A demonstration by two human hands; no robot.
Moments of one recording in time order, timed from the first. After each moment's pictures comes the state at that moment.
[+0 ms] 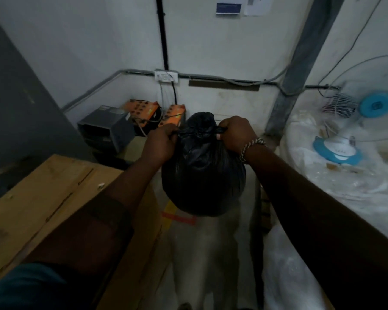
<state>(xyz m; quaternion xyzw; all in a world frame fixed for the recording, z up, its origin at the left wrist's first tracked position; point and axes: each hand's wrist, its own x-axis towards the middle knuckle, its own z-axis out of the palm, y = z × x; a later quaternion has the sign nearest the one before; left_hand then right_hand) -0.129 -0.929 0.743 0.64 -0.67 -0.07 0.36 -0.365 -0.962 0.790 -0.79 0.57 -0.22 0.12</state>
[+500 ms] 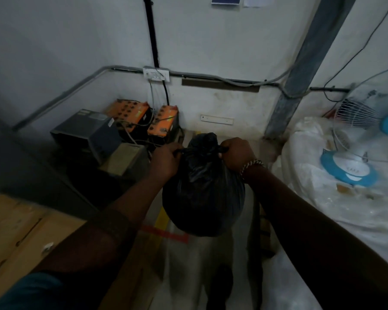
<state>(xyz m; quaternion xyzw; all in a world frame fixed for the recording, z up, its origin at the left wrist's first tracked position) -0.158 -1.110 0.675 0.64 -0.65 -0.14 0.37 -0.388 -1.144 0.717 -0.78 0.59 -0.15 0.13</state>
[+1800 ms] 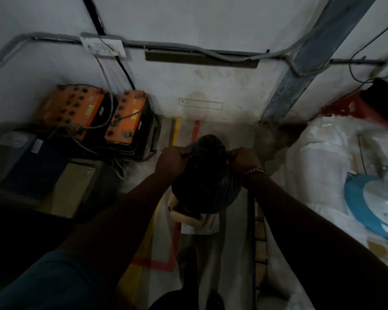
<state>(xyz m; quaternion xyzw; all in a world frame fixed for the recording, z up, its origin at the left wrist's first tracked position) -0.227 -1.607 0.521 0.60 -0.74 -0.20 0.22 -0.478 -1.611 0.558 -0.70 0.68 -0.01 0.21</state>
